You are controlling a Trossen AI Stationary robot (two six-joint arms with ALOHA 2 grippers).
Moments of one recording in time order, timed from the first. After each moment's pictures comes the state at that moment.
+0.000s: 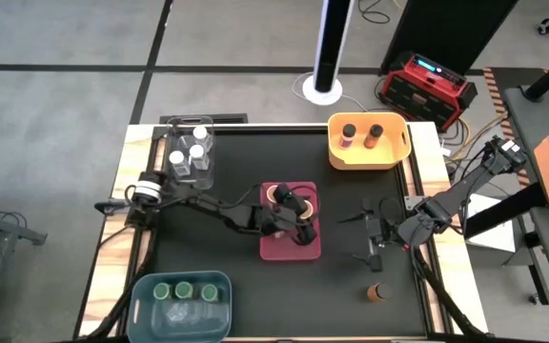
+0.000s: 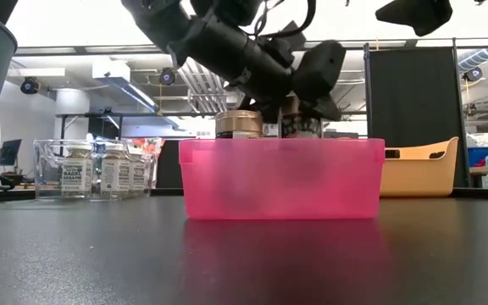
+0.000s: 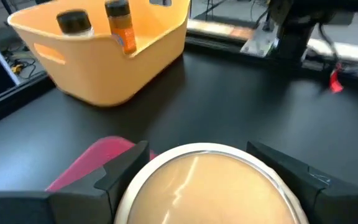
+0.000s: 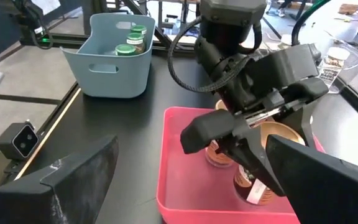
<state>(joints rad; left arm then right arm) -0.15 2.03 1.27 0.33 -0.61 -0.28 0.61 0.95 0.61 -0.05 0.52 0.16</state>
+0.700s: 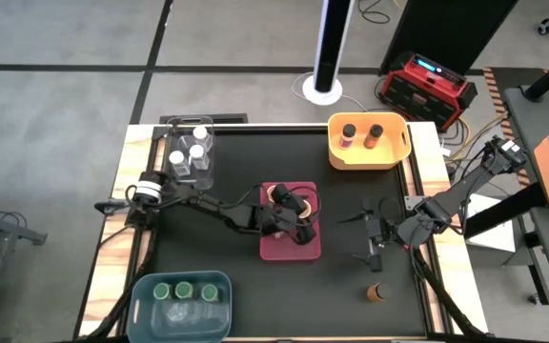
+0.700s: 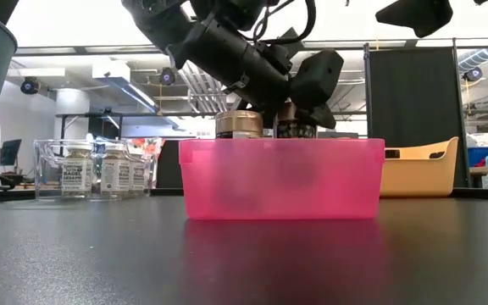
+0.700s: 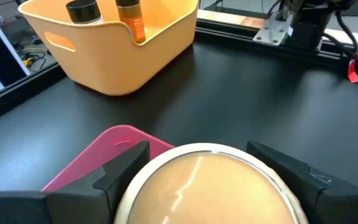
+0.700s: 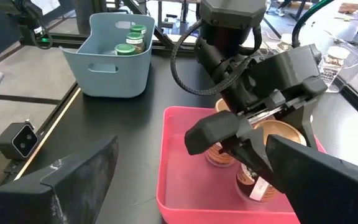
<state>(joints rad) -0.15 2.04 1.27 0.29 -0.64 -0.30 0.61 0.95 0.61 -0.05 0.52 0.16</state>
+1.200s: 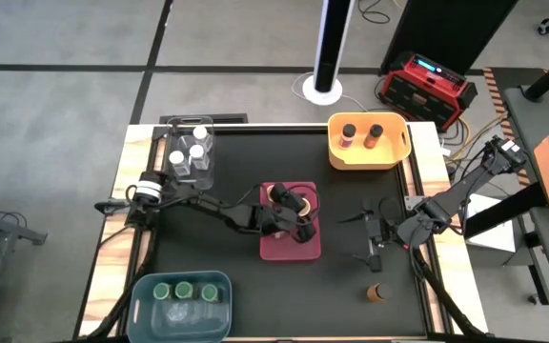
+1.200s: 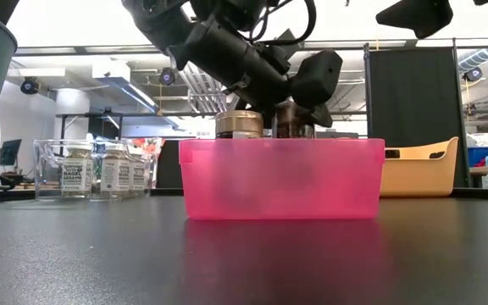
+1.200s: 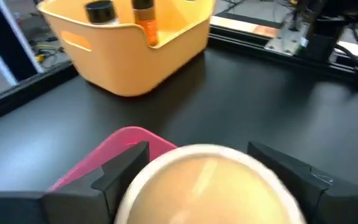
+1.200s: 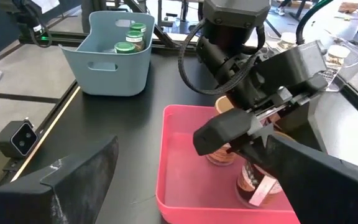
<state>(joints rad) -0.14 2.04 1.26 0.30 -0.68 -0.34 0.61 0.95 0.60 -0.05 0.52 0.16</state>
